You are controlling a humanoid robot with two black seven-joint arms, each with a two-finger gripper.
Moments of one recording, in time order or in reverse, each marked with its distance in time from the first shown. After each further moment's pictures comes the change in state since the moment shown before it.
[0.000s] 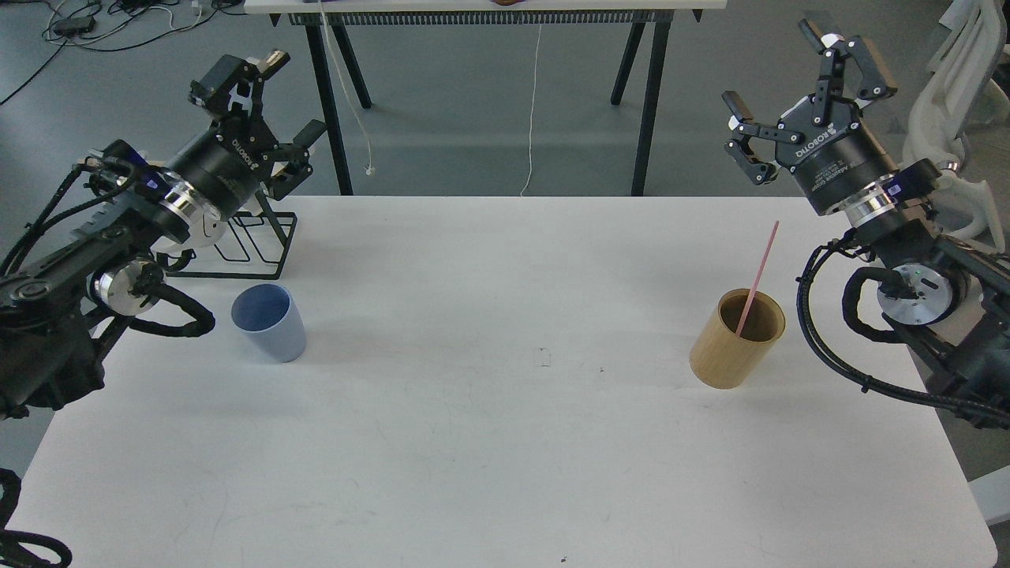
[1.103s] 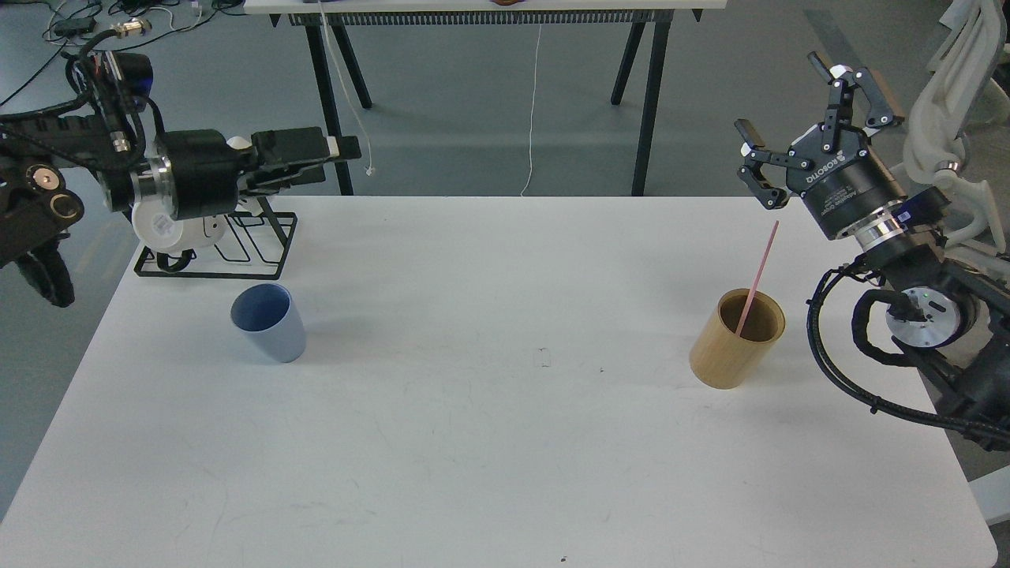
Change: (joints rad) left arm -0.322 0.322 0.501 -0.318 0.815 0.000 0.000; right arm -0.057 -0.014 0.012 -0.011 -0.001 0.000 0.000
